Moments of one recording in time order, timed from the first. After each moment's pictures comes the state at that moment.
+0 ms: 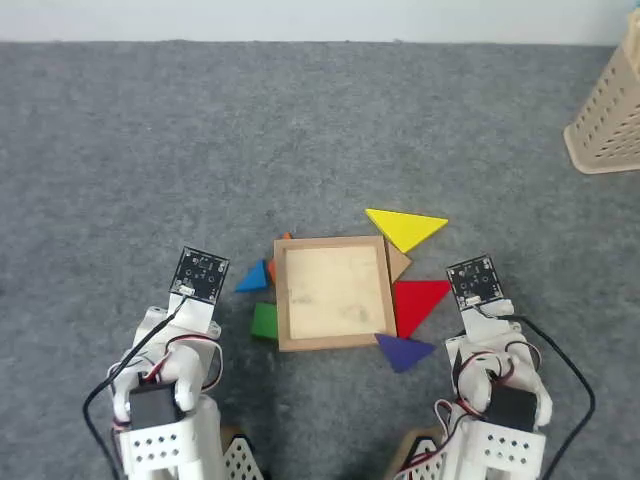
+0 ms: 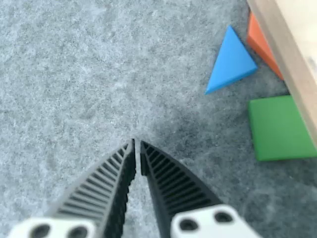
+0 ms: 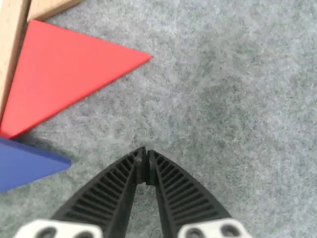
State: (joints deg) left arm -16.2 -103.4 96.9 73.6 -21.1; right arm 9.3 -103.2 95.5 72.7 28.5
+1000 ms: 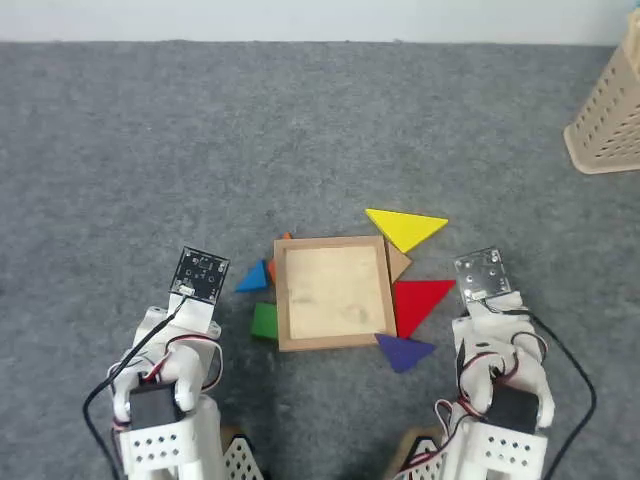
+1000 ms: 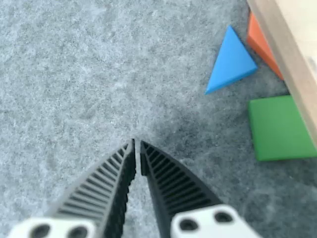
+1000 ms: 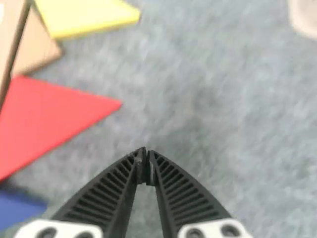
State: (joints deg) left arm -16.2 -103.4 96.9 73.6 -21.1; right arm 9.3 -103.2 92.7 62.9 28.5
